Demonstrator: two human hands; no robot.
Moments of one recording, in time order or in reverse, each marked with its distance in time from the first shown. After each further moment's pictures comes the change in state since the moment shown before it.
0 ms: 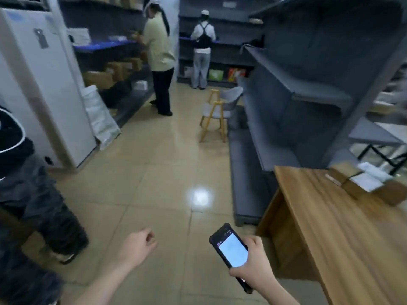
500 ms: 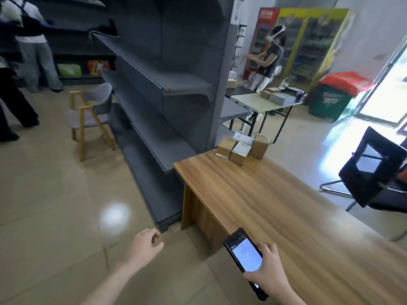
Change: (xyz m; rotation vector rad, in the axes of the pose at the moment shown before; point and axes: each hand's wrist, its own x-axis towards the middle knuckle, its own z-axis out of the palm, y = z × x) left_hand 0.143 0.247 0.067 0.008 -0.289 0.680; right_hand -0.049 0.115 -0.107 0.143 0.501 0.599
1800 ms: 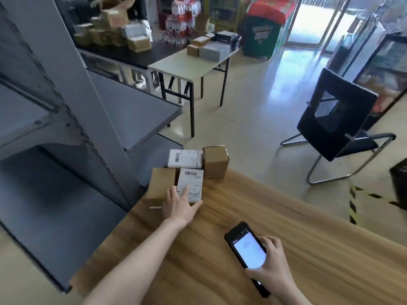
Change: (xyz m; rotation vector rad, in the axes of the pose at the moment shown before) left_hand 0.577 0.312 0.129 0.198 -0.173 0.254; right_hand 0.419 0.061 -0.078 0.215 0.188 0.379
